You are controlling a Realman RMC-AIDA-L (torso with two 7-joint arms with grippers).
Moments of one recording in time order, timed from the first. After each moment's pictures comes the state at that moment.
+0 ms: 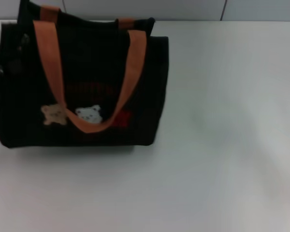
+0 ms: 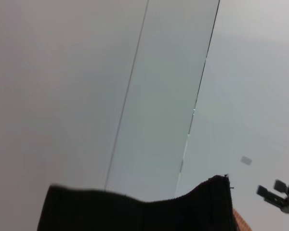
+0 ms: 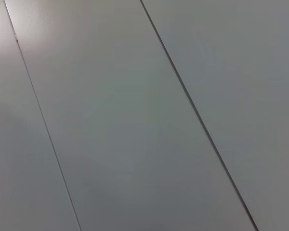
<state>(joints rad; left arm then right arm) -0.51 -1.87 -0.17 0.46 2.37 2.01 -1.18 0.35 2.05 0.15 -0.33 -1.90 -1.82 1.10</state>
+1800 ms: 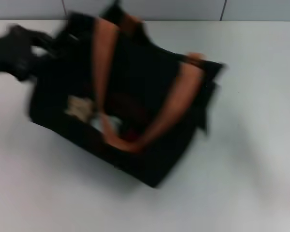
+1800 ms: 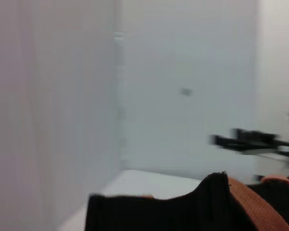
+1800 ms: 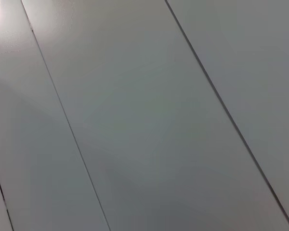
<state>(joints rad) -0.49 -1.93 0.68 0.84 1.79 1.78 -1.40 0.35 2.06 0.09 -0.31 -1.91 -1.83 1.09</state>
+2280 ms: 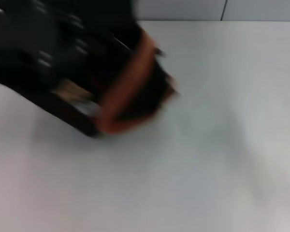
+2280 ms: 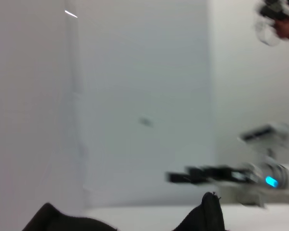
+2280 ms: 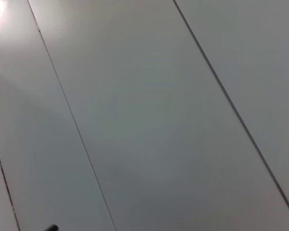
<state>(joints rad) -0.51 -2.02 0.75 1.13 1.74 1.91 -1.49 0.36 2.06 0.08 -0.31 -1.91 -1.83 1.09</state>
